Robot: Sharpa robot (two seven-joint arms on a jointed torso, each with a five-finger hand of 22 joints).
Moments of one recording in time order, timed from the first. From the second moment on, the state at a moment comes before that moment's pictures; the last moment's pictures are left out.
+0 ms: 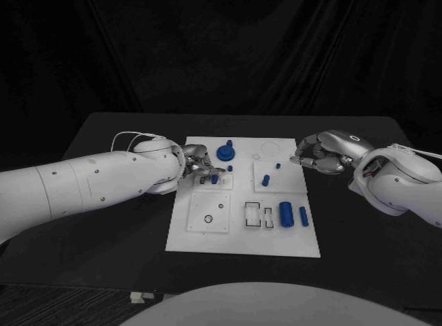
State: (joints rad) left arm 1.24 -0.61 -0.21 1.32 -1.20 -0.04 -0.32; left_hand 0.99 0.11 -0.07 0.29 0.20 1.03 0.04 0.35 1.15 1.47 -0.03 1.51 1.31 1.47 -0.06 1.57 1.31 0.06 1.37 0.05 1.25 1.31; right arm 1.23 -1.02 -0.21 1.59 -1.45 -0.44 -0.05; right_hand 1.13 0.04 0.11 0.29 0.22 0.70 0.09 0.52 0.27 1.46 -0.01 1.57 1.31 1.47 -0.08 1.51 1.31 0.03 1.47 0.03 1.41 1.31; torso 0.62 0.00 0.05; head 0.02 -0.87
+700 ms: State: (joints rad) left arm 1.24 -0.66 -0.21 1.35 -1.20 -0.16 -0.23; left_hand 1.01 0.20 -0.20 0.29 0.33 1.04 0.09 0.08 0.71 1.47 0.02 1.51 1.31 1.47 -0.03 1.57 1.31 0.06 1.37 0.08 1.25 1.31; right arm 1.23 -1.03 -0.21 1.59 -1.45 -0.45 -0.05; right_hand 1.13 0.04 0.11 0.29 0.22 0.71 0.09 0.52 0.27 1.46 -0.01 1.57 1.31 1.47 -0.08 1.51 1.31 0.03 1.47 0.03 1.41 1.31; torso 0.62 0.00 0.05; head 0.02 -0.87
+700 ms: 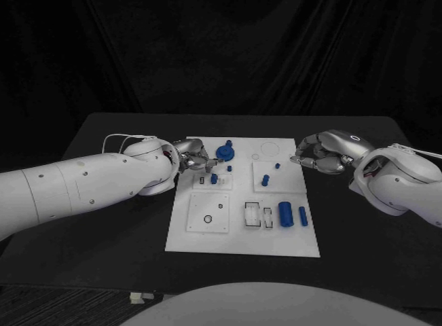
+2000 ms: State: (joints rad) left arm 1.43 -0.39 -0.21 1.02 -0.97 0.62 -0.51; left_hand 1.22 0.07 -0.03 0.28 0.17 1.05 0.08 0.07 0.56 1.47 0.01 1.57 1.31 1.47 -0.04 1.57 1.31 0.04 1.46 0.07 1.40 1.31; right arm 1.23 -1.03 -0.21 1.60 -1.45 -0.45 -0.05; right_hand 1.13 0.04 0.11 0.29 0.22 0.71 0.09 0.51 0.27 1.46 -0.01 1.57 1.31 1.47 -0.08 1.51 1.31 0.03 1.47 0.03 1.41 1.31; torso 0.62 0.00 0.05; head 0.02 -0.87
